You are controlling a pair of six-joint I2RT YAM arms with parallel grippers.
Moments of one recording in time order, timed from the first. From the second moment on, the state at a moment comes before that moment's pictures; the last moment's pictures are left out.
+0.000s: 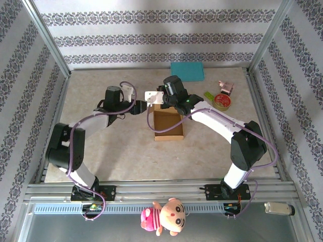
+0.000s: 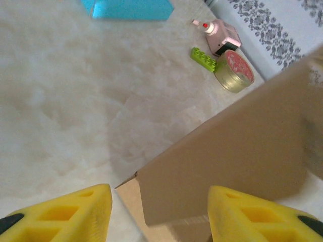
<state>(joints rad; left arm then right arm) -0.24 1.62 0.93 0.16 0.61 -0.19 0.65 1.71 1.38 -0.24 0.03 -1.13</state>
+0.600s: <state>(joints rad) -0.28 1.67 0.96 0.34 0.62 0.21 0.65 1.70 1.37 -0.23 0.03 -1.13</state>
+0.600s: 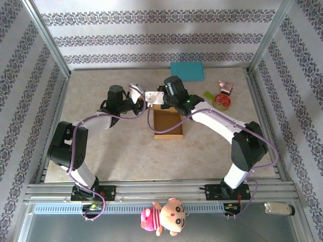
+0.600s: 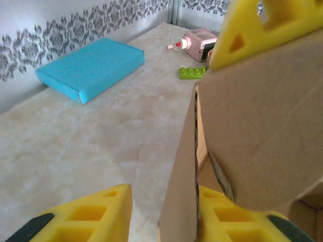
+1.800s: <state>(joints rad) -0.31 1.69 0.98 0.37 0.53 0.31 0.30 1.58 1.16 -0.28 -0.12 -0.10</state>
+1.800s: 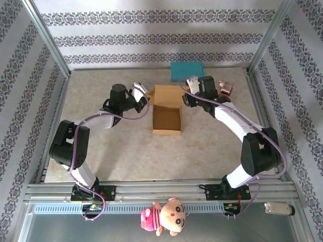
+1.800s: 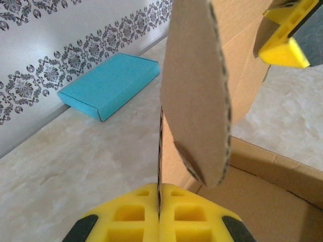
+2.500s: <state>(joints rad) -0.41 1.75 1.03 0.45 0.26 0.09 0.37 1.61 1.21 -0.31 0.01 0.26</state>
